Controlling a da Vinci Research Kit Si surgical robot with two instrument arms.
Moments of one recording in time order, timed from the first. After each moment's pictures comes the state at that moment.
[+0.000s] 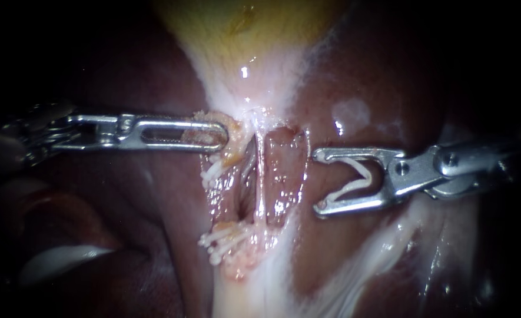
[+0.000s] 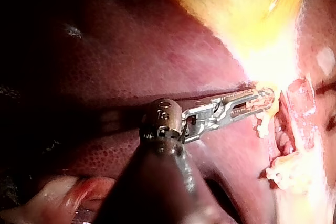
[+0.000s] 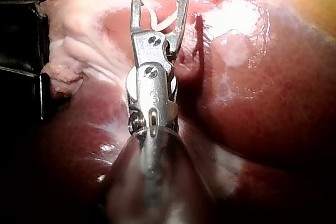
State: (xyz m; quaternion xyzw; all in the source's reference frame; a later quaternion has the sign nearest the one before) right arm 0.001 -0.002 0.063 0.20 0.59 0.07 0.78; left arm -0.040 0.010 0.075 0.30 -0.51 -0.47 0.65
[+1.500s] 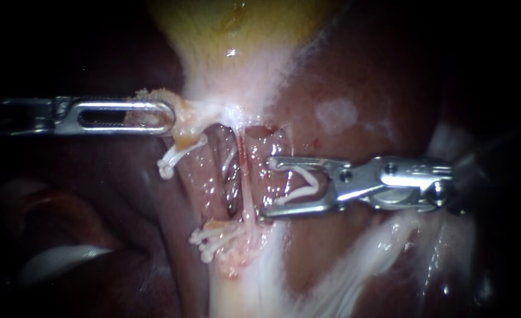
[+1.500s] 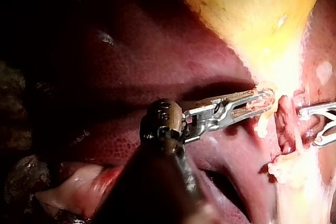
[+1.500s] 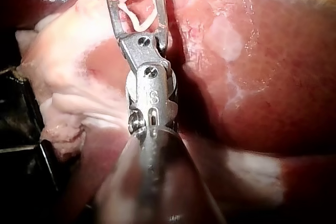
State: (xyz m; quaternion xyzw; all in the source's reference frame) right arm 0.010 -0.005 0.070 0.26 0.57 0.15 0.77; left arm -0.032 0.011 0.066 0.31 -0.52 -0.48 0.63
